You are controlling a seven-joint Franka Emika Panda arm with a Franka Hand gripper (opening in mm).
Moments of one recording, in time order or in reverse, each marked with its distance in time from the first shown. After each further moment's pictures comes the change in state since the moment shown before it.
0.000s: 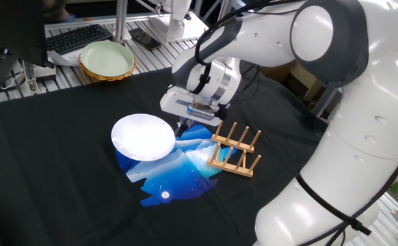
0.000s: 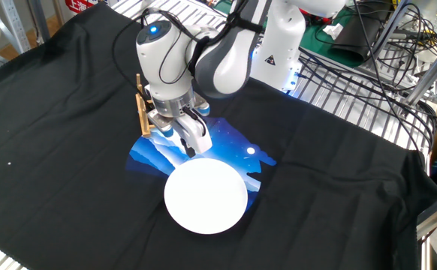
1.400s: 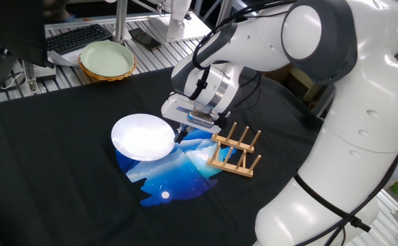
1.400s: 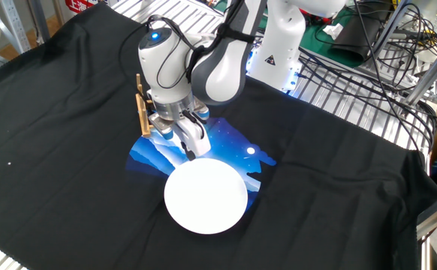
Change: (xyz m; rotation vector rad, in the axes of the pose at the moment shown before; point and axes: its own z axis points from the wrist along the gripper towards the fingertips) arm 0.003 -0.010 0.020 -0.026 -0.015 0.029
